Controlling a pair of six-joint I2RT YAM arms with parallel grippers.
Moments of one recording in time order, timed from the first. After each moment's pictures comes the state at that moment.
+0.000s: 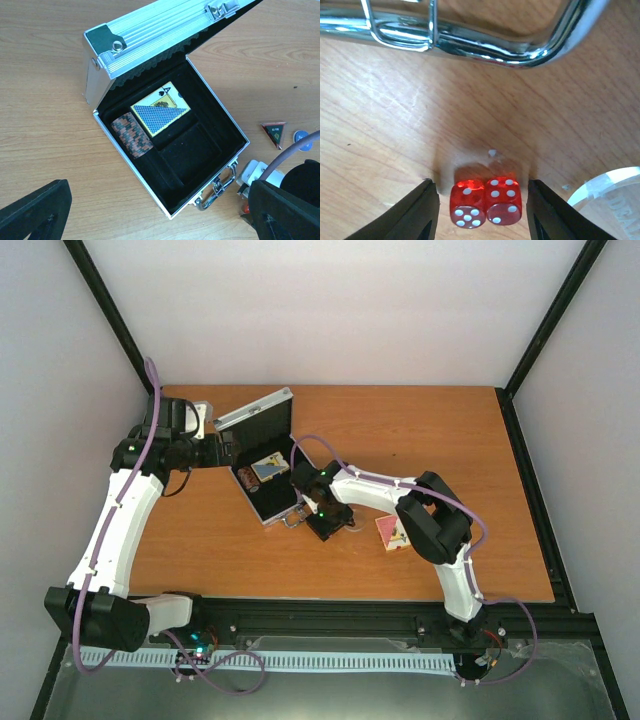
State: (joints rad) left arm -0.11 1.23 1.33 -0.95 0.19 -0.21; right arm 0.88 2.06 1.49 -0.96 -0.03 0.14
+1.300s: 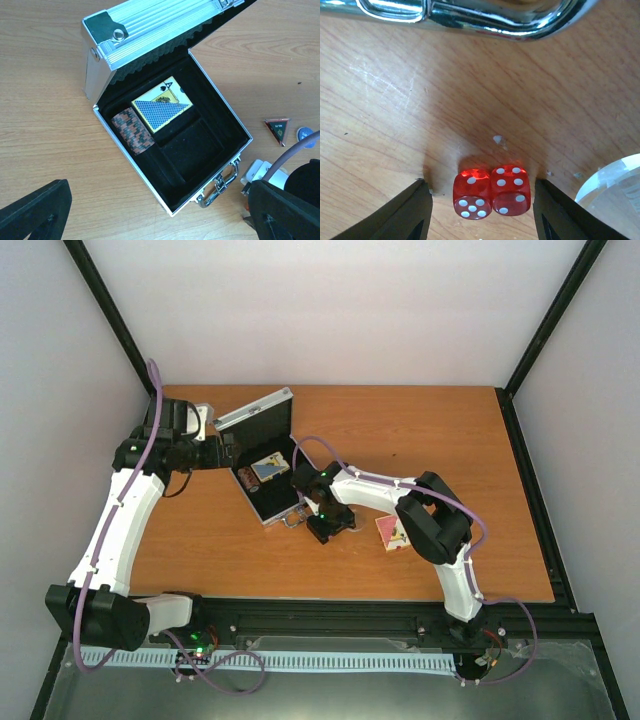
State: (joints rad) left arm -0.11 1.24 1.31 -0.95 0.19 -0.21; right arm 0.88 2.06 1.48 -0.99 -0.06 0.17
